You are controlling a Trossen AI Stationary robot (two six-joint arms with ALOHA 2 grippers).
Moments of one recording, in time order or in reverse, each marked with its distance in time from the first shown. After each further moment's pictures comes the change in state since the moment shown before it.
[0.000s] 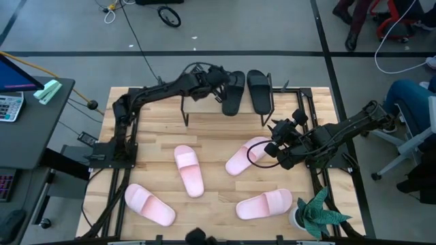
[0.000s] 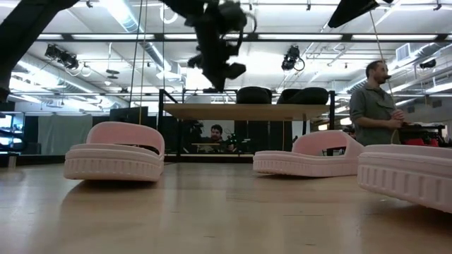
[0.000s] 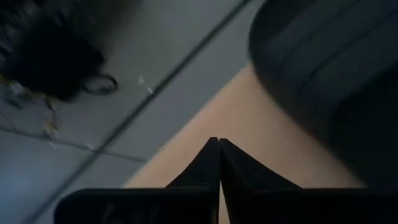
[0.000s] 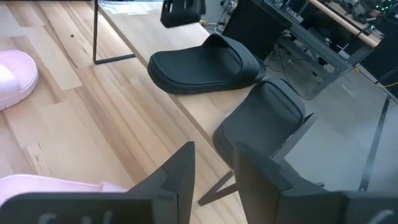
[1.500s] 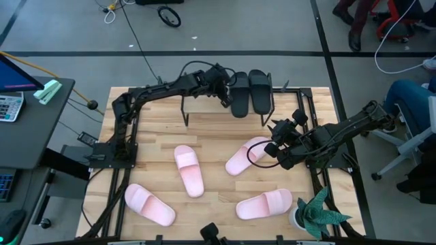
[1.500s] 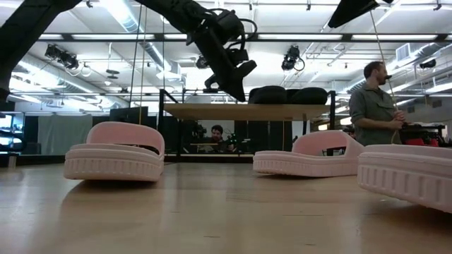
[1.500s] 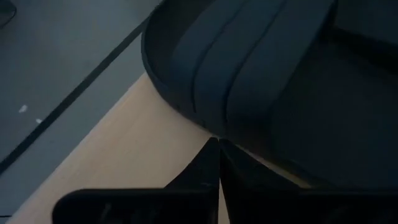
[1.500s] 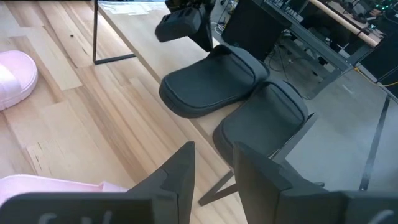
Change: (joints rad) left arm 0.038 0.000 -0.110 0.278 0.436 0.095; right arm 0.000 0.000 0.000 0.000 -0.001 0.002
